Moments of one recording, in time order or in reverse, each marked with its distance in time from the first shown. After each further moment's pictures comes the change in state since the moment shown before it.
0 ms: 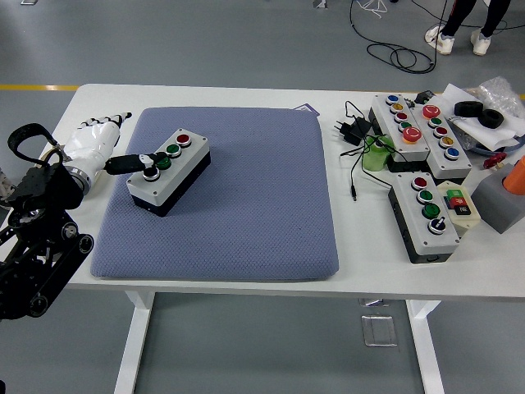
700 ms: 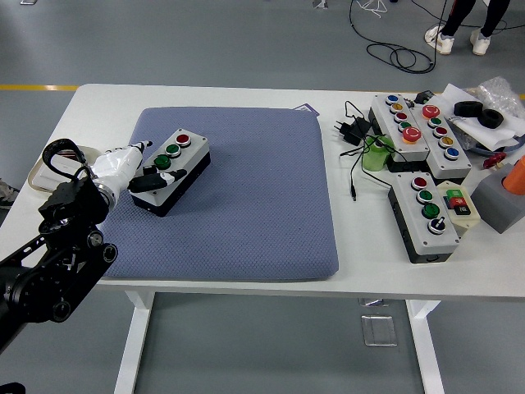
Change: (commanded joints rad) left arm -0.016 -0.056 0.073 0.073 -0.066 0.012 0.037; right arm 0.003 -0.002 0.000 0.000 0.001 -0.001 0.001
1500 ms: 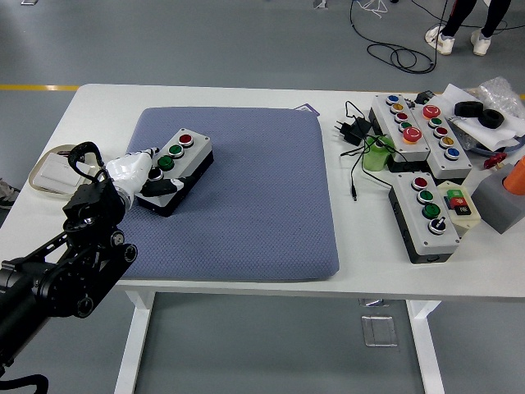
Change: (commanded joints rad) left arm -0.052 -0.073 0.019 0.120 0.087 -0.030 0.055; right arm -0.004 -0.004 -0.002 0.000 -0.005 0.001 -0.001
